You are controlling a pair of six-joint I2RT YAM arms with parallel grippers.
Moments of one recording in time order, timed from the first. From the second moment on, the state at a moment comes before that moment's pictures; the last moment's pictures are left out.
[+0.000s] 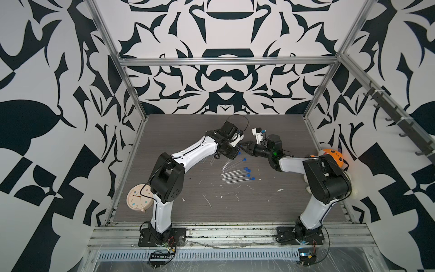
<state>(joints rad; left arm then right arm) -0.73 1.95 1.63 -0.73 0.18 0.00 0.30 1.77 0.82 0.63 -0.74 0.84</state>
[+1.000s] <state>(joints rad) -0.73 1.95 1.62 -0.67 0.17 0.02 0.27 1.77 0.86 0.55 -0.74 0.81</state>
